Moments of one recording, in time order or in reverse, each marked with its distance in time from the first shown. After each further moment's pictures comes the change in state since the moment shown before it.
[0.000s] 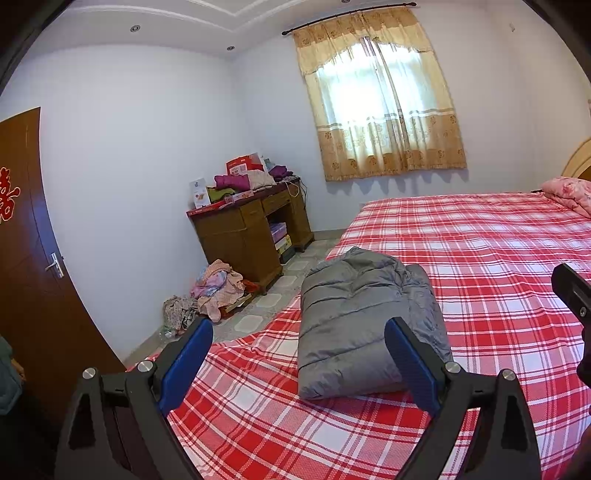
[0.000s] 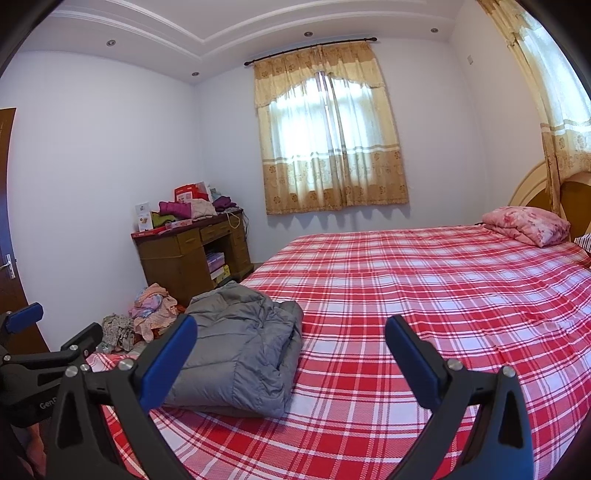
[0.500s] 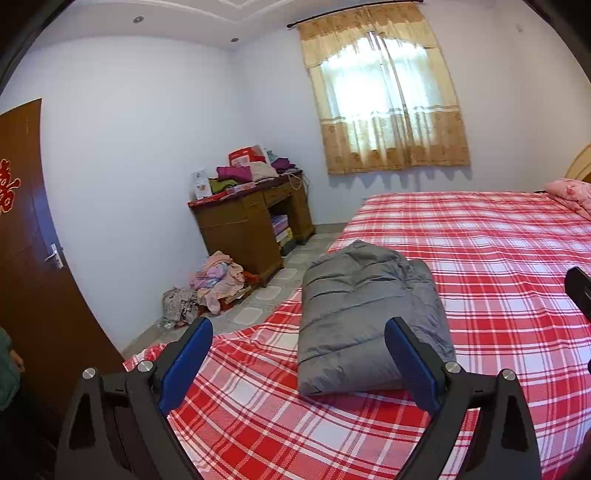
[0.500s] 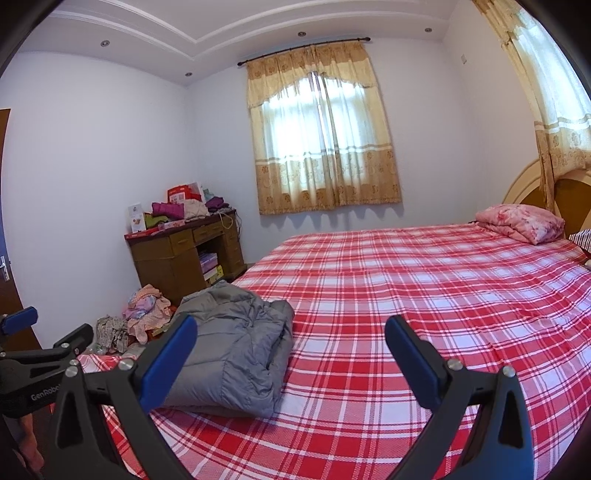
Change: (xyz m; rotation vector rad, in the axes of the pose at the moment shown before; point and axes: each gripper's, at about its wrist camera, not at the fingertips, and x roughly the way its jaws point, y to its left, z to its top) left arm 0.010 0.006 -0.003 -0.026 0.028 0.007; right arm 0.005 -0.010 -0.003 0.010 0.015 -0.022
